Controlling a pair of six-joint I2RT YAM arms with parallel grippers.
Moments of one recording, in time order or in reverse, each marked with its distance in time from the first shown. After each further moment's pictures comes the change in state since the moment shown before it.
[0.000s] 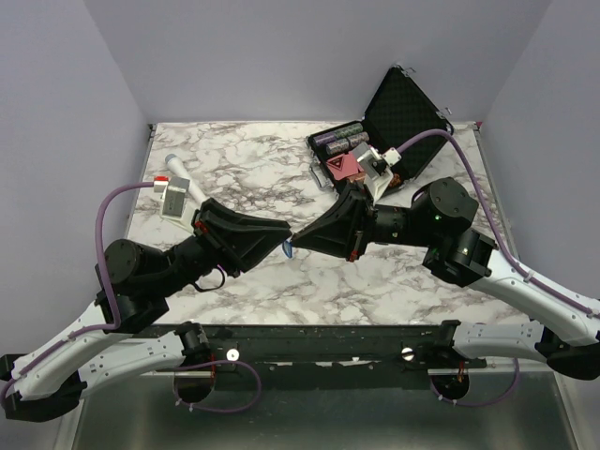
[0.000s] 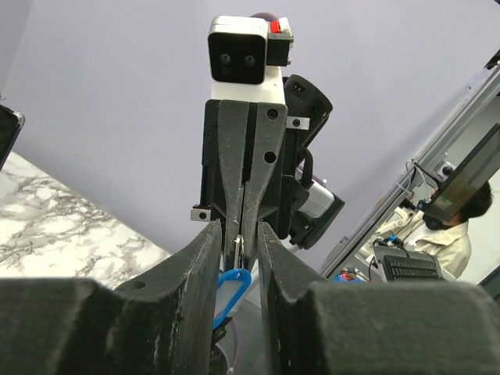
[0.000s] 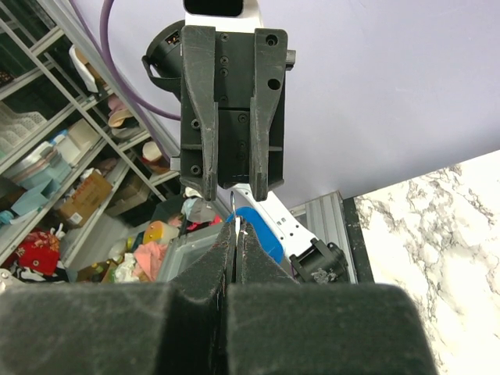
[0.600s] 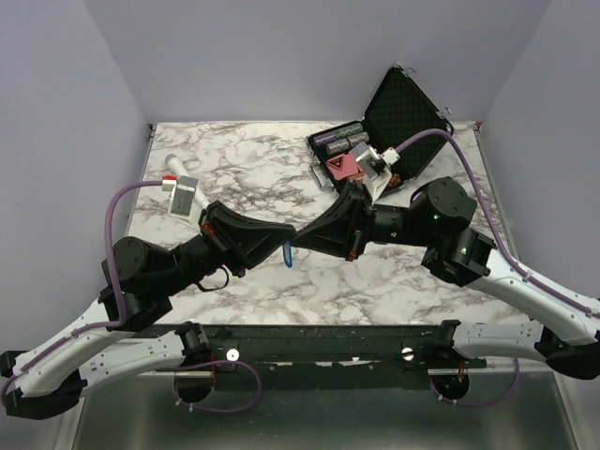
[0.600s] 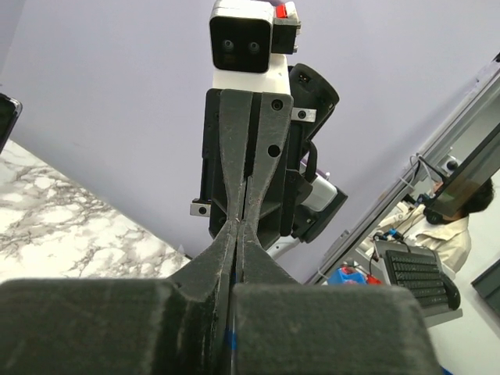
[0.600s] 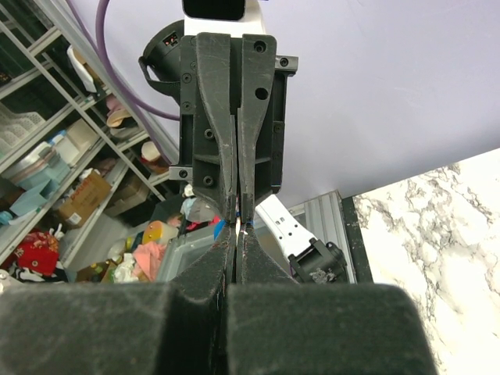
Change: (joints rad) left arm -0.010 0.019 0.000 -0.010 0.001 -0.005; right arm 0.000 0.004 0.000 0.002 0.001 -0.001
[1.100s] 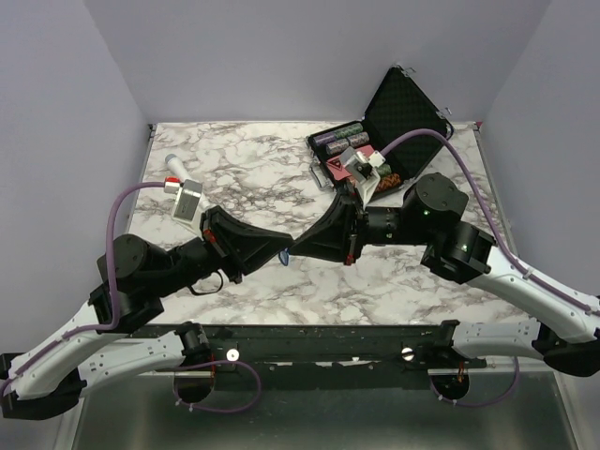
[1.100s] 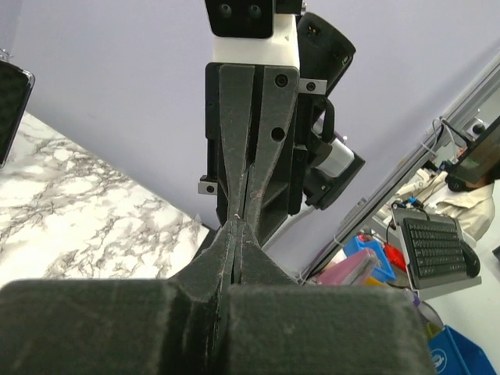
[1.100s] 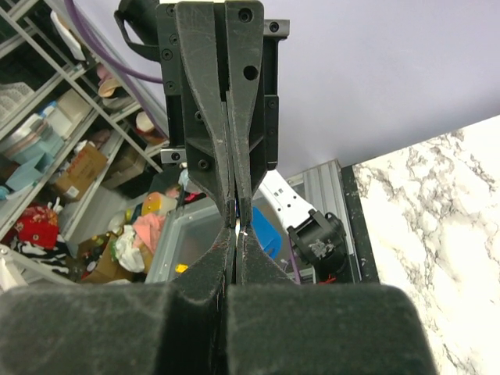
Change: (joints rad) left arm -0.003 -0.008 0.050 -0.151 0.043 0.053; right arm 0.000 0.021 0.047 -0.124 -0.022 -0.039
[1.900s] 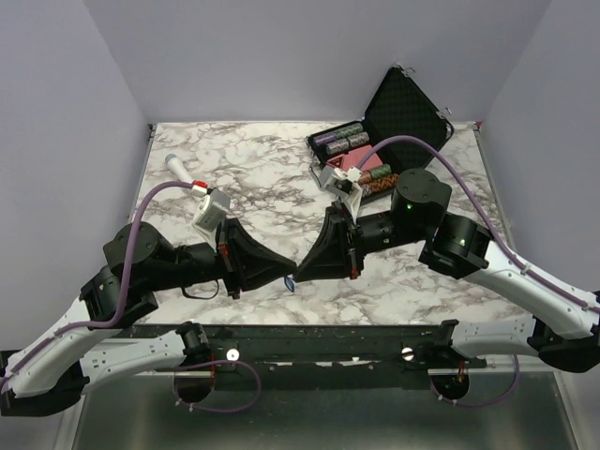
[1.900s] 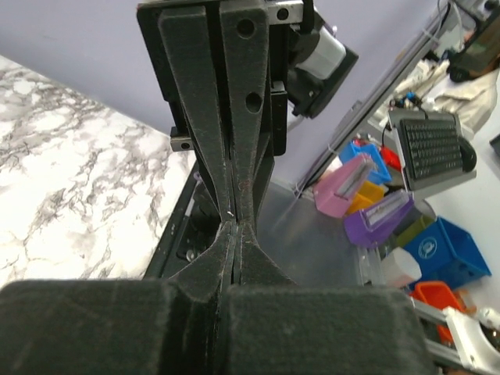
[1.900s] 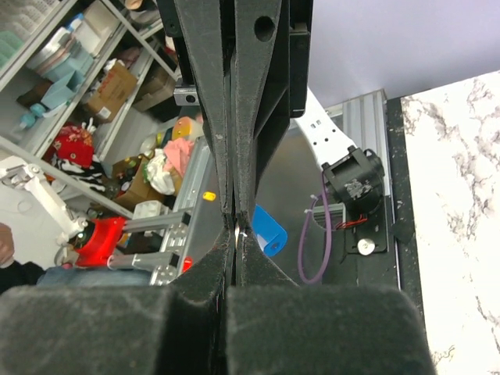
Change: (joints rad) left arm 0.002 0.038 0.100 -0.237 0.214 0.090; right arm 0.001 0.050 0.077 -0.211 -0.207 -0.076
